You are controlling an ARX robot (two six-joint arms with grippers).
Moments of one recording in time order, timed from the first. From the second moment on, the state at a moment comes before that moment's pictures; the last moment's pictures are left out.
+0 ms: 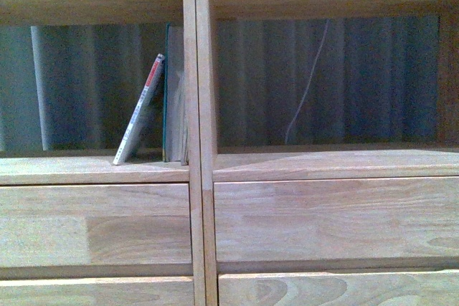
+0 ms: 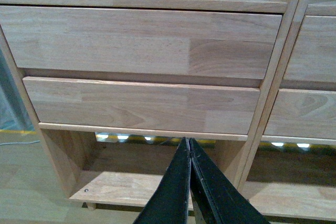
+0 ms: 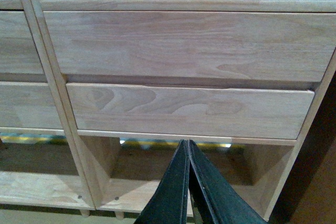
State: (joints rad) left arm -0.01 0.21 0.07 0.15 0.00 -0.01; right arm 0.00 0.20 0.01 0.20 0.00 0.00
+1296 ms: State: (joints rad) left arm 0.00 0.01 0.01 0.00 0.00 -0.01; right arm 0.00 0.01 0.01 0.00 0.00 0.00
